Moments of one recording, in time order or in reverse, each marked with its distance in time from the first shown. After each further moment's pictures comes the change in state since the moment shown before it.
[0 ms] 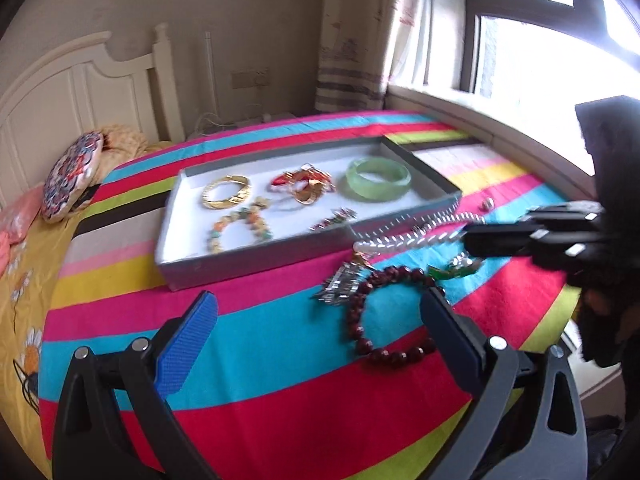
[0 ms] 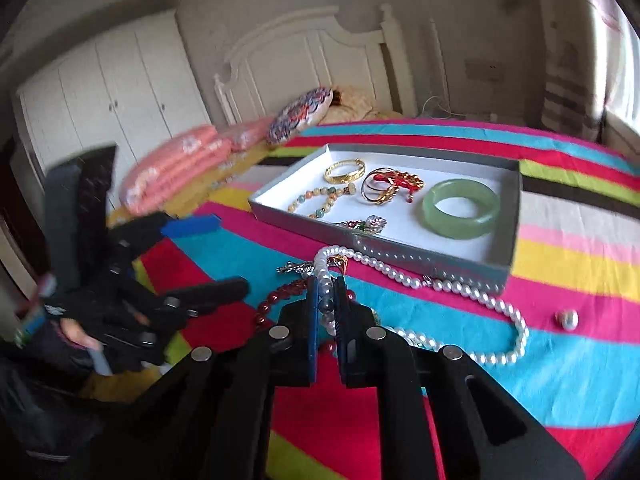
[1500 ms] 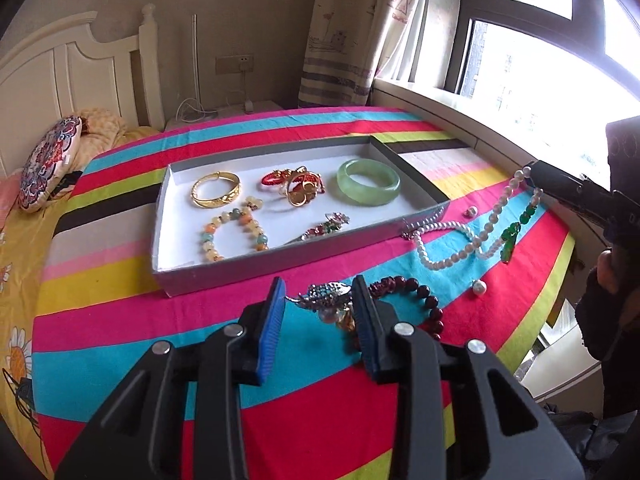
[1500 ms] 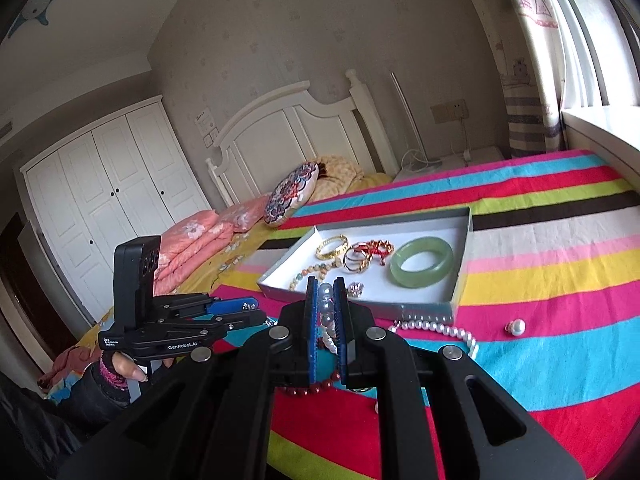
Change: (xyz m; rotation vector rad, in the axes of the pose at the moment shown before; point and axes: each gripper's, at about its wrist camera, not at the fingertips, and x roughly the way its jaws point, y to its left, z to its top) left arm -0.010 0.029 0.015 -0.056 0.030 -0.115; right arm -0.074 -0.017 0.012 0.134 -0.263 0.007
